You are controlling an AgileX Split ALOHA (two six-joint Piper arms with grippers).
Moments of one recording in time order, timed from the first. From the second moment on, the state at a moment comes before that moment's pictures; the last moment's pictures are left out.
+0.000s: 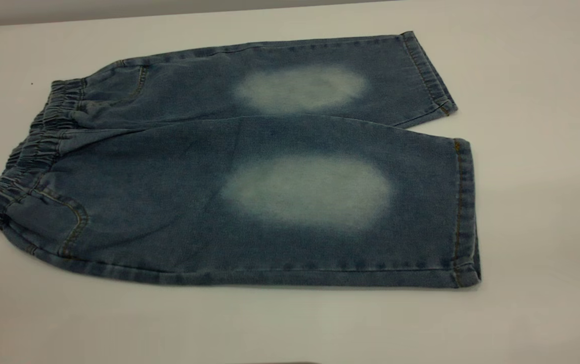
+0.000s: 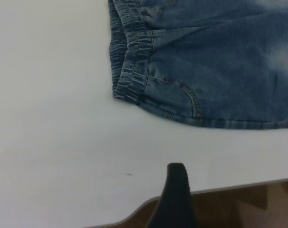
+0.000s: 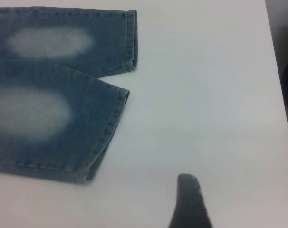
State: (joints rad) left arm 0.02 -0.02 -0.49 -0.11 1.14 0.12; right arm 0.11 -0.01 -0.47 0.04 1.13 0.06
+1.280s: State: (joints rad) left arm 0.02 0.69 -0.73 0.01 0.93 -0.09; right arm 0.11 0.75 -0.51 0.51 0.88 -0.30
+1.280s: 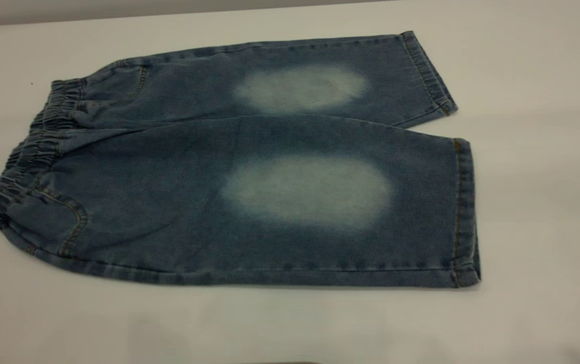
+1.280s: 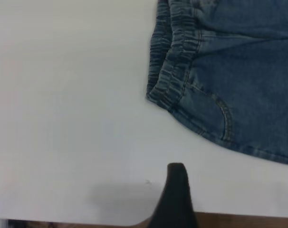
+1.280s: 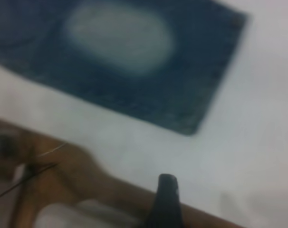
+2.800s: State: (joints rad) left arm 0.22 1.89 -0.92 -0.13 0.54 -0.05; right arm 0.11 1.38 -0.52 1.12 0.59 -0.88
